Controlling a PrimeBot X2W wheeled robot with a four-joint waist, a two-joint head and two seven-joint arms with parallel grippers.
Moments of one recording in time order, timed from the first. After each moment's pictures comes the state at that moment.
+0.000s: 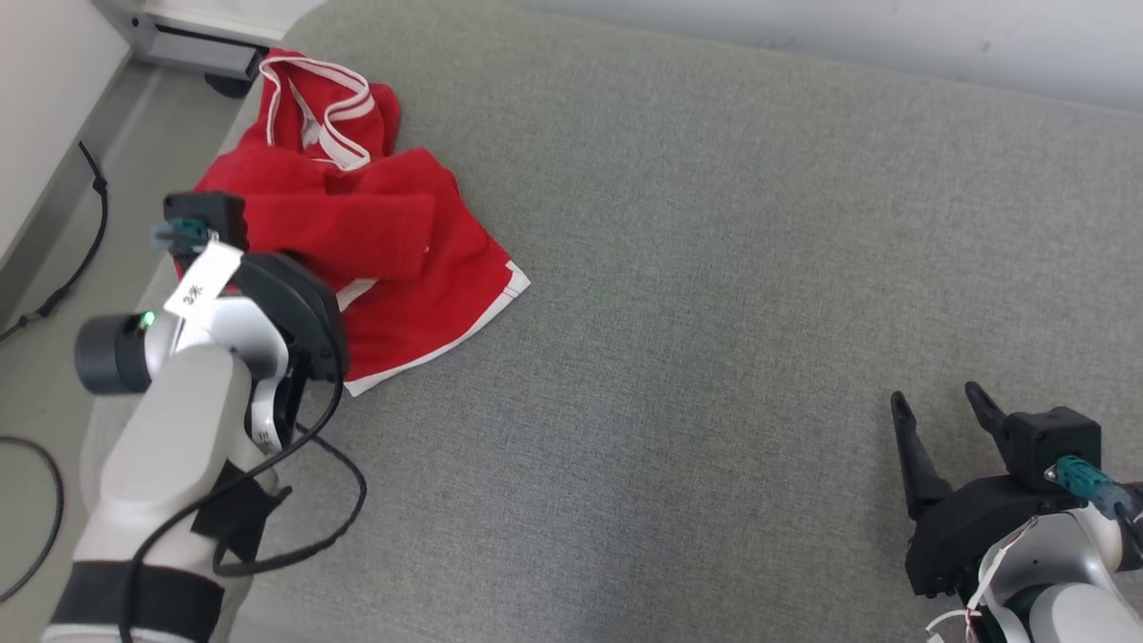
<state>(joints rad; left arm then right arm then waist) -0.84 0.13 -0.34 0.83 -0.30 0.11 0.21 -0.06 -0.24 0.07 -0.07 0.20 -0.12 0.23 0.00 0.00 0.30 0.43</state>
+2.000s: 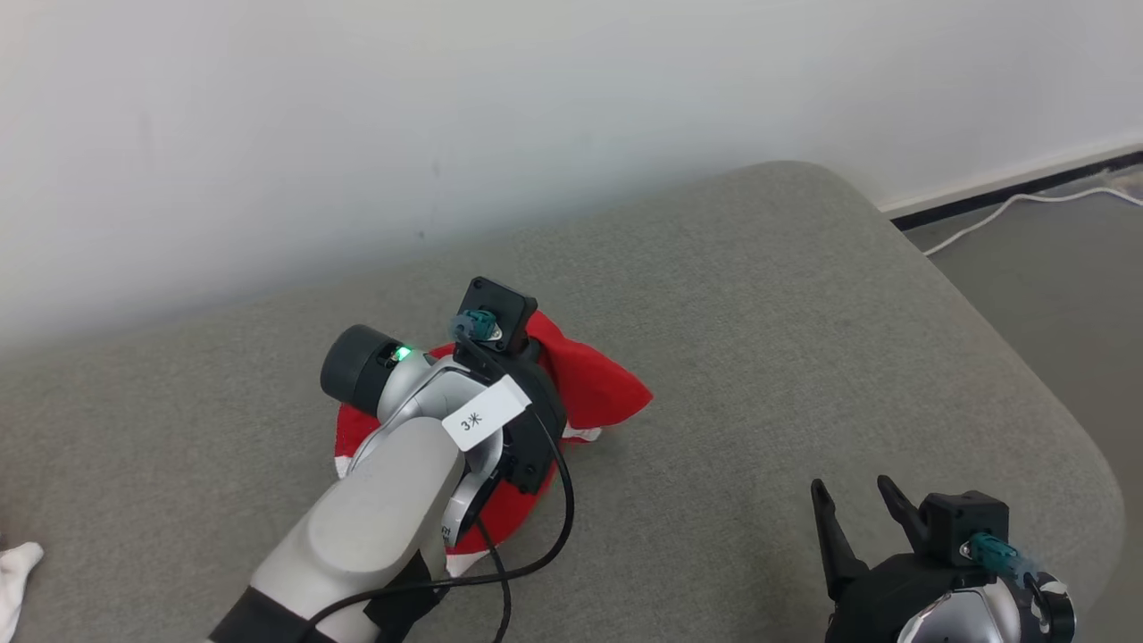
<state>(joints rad) -0.80 0.03 -0.79 0.72 -0.34 0.03 0.17 0.03 -0.06 0.09 0.05 0.22 -0.11 0.15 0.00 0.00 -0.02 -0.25</state>
